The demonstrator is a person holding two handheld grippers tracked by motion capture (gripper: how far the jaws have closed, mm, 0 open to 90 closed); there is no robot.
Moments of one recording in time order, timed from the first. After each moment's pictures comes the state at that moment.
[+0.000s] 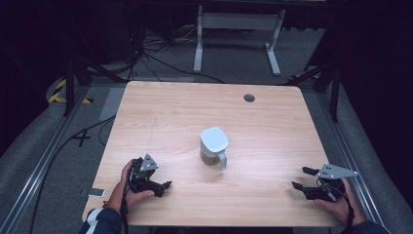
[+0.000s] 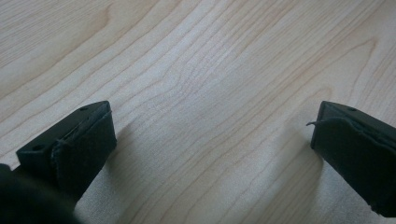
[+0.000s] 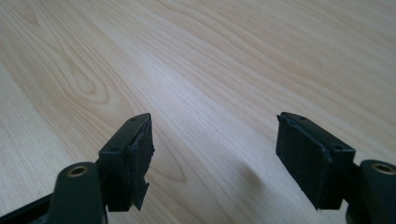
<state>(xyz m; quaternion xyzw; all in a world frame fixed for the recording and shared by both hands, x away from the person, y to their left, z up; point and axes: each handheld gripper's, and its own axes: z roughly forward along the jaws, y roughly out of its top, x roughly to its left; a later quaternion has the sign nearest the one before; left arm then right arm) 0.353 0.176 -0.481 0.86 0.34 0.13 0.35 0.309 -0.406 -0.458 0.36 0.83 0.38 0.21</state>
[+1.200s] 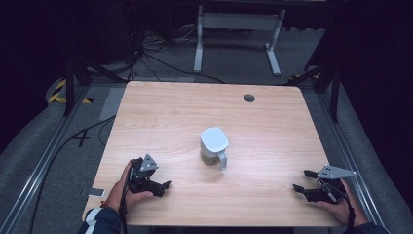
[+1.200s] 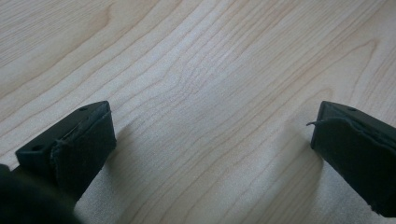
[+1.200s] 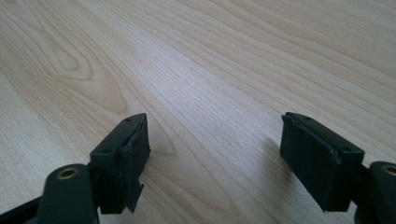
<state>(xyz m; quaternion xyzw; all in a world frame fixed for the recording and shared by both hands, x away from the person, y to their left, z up) 0.353 0.175 -0.482 0.86 0.35 0.13 0.35 0.311 -0.411 -0.467 0.38 0.83 0.37 0.18</state>
